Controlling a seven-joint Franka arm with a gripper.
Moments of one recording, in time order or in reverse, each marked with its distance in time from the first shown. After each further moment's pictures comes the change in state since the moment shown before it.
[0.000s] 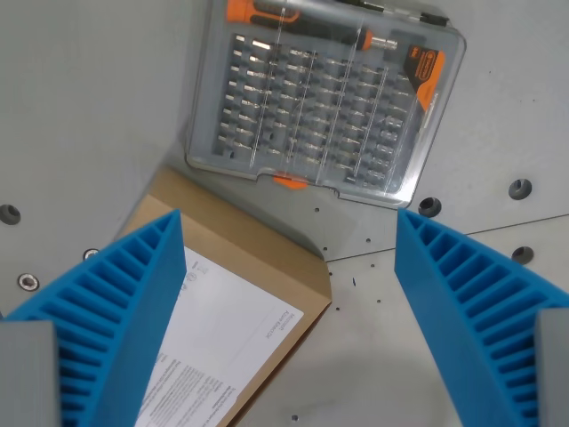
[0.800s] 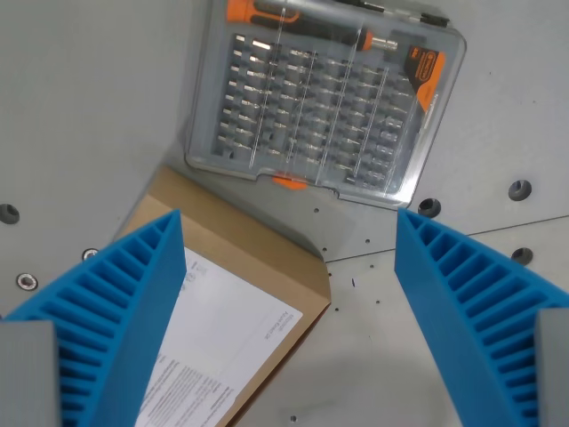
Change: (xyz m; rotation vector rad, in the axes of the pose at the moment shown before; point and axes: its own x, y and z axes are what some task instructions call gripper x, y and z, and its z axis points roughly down) arm 0.001 0.000 0.002 -0.001 -0.001 -0.007
